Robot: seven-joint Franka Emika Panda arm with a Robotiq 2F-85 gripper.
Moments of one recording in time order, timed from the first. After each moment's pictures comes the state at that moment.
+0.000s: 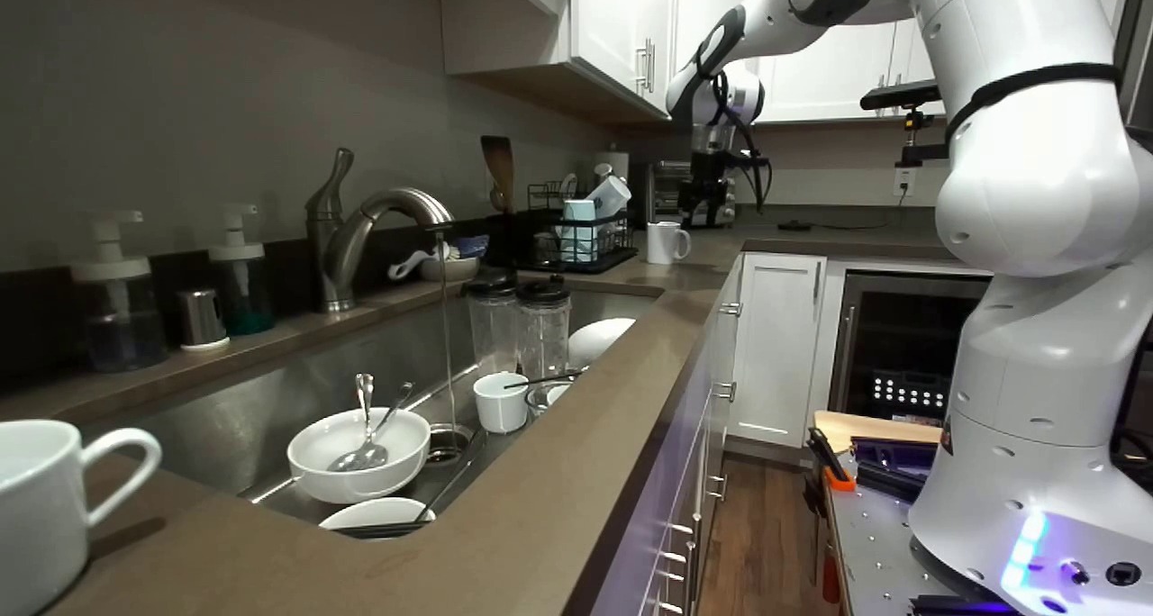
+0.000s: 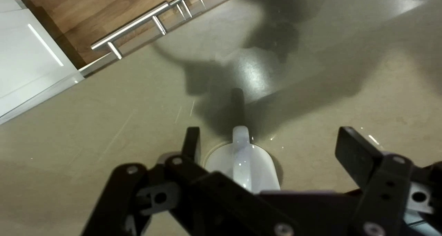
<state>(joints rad) -0.74 0.43 -0.32 -1.56 0.20 2.10 -0.63</state>
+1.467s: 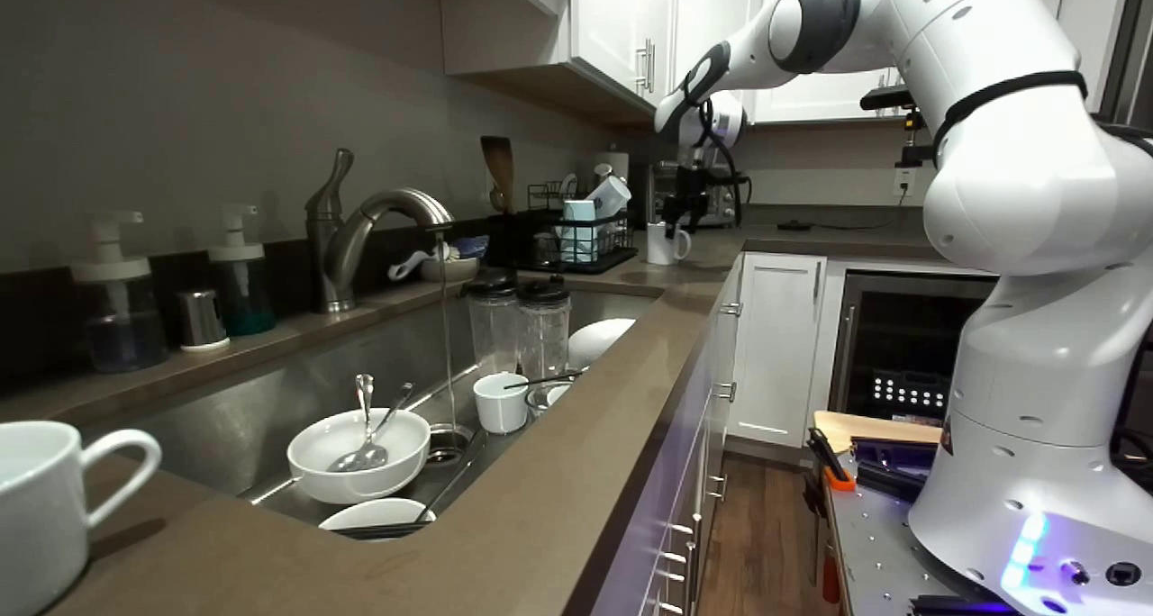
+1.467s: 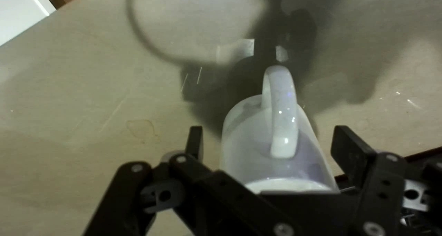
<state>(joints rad) -0.87 0.61 -0.18 -1.35 0.20 2.17 -0.62</state>
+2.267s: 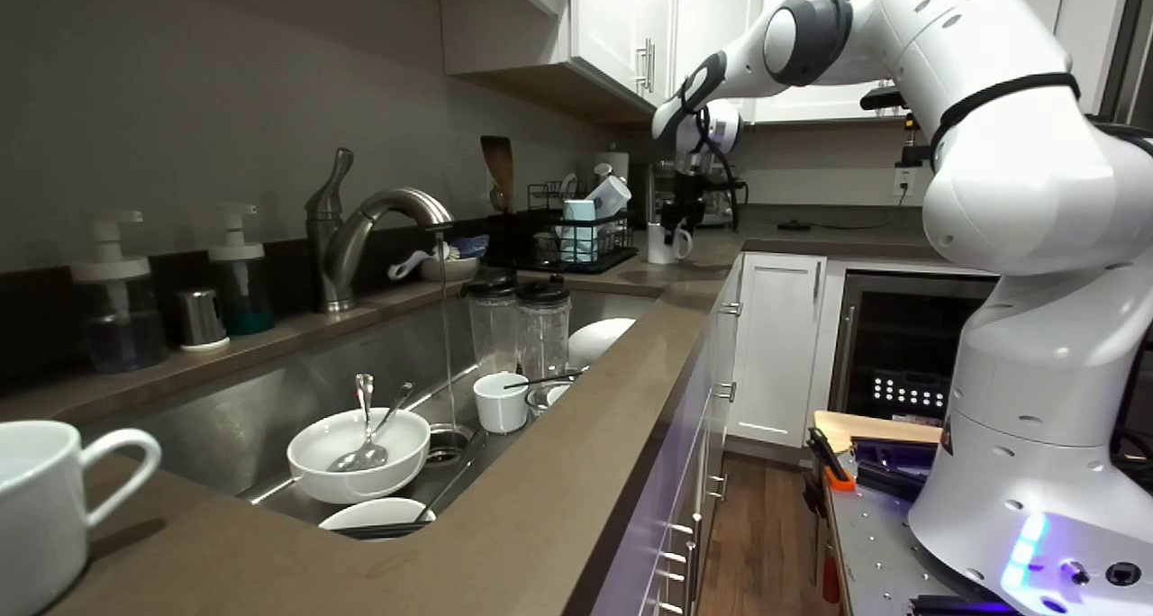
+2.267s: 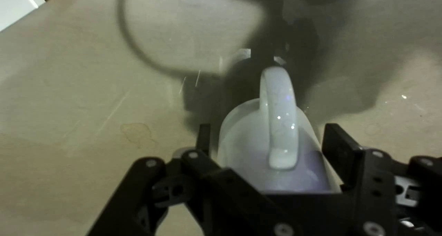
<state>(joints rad) -0.88 0.66 -0.17 -1.30 0.20 2.15 -0.62</state>
